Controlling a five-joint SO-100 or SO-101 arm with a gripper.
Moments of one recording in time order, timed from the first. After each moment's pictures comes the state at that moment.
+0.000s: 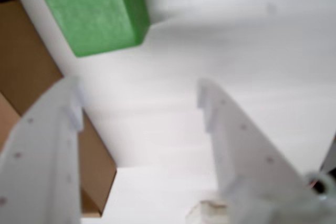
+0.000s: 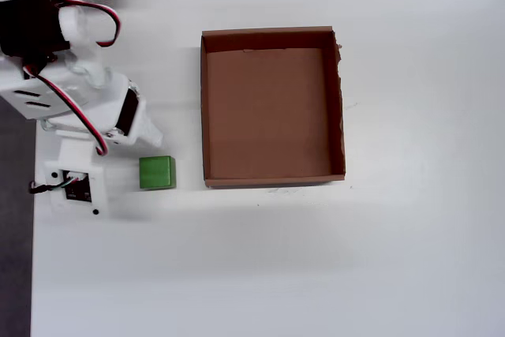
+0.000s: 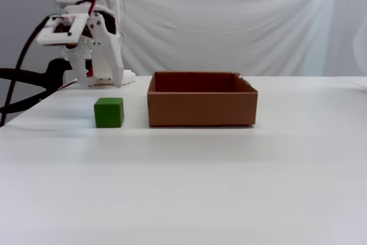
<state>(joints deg) -2.3 102.2 118.5 44.8 -65.7</state>
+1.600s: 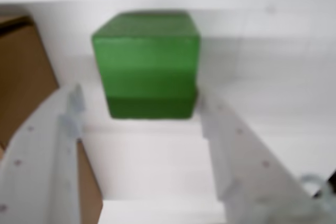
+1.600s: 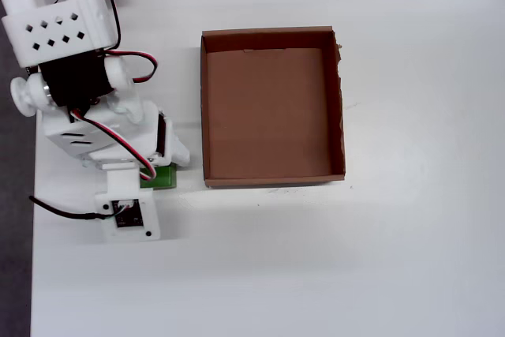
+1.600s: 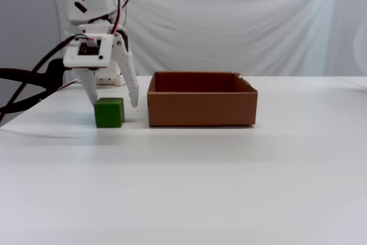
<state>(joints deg) -6.6 87.2 110.4 39.4 -73.6</state>
